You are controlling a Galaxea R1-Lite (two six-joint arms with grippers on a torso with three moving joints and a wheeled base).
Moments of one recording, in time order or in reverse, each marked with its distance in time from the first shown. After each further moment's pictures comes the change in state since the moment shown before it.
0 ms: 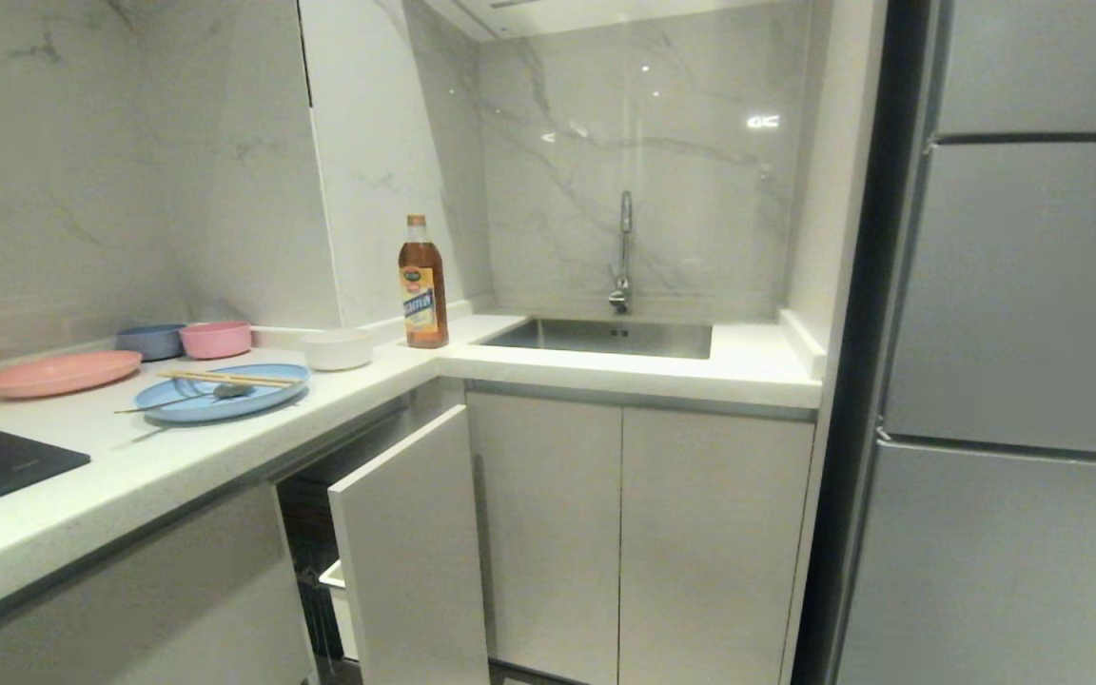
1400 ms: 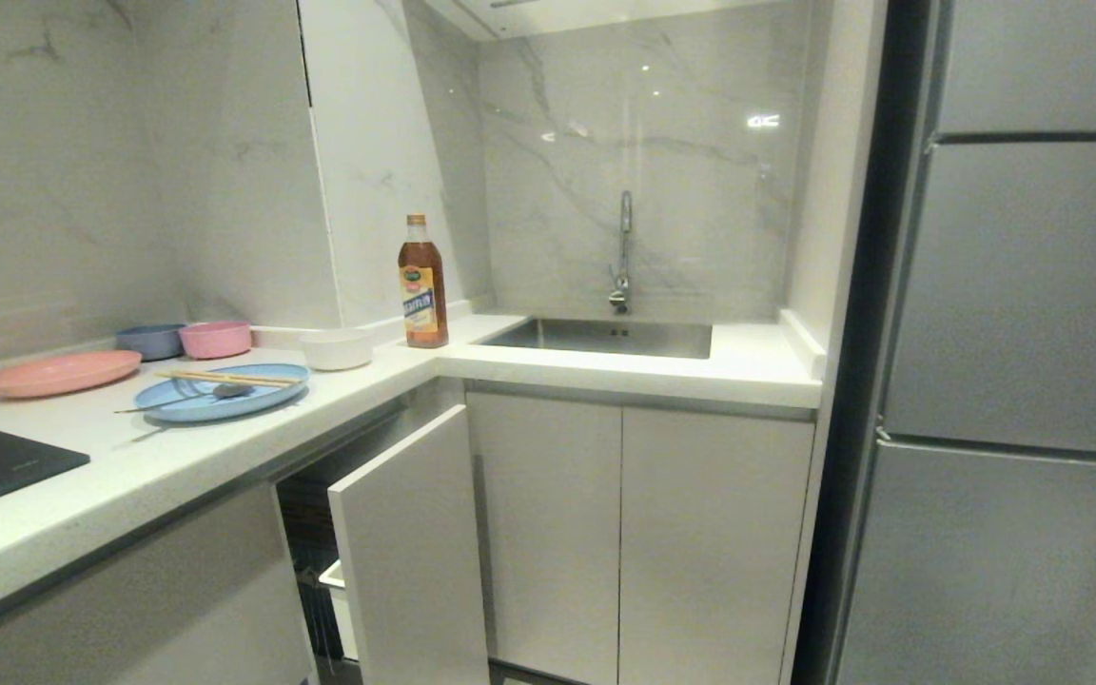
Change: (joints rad) left arm 0.016 -0.520 0.987 -0.298 -0.035 -0.022; right arm 0.000 0.000 0.000 0.000 0.000 0.000
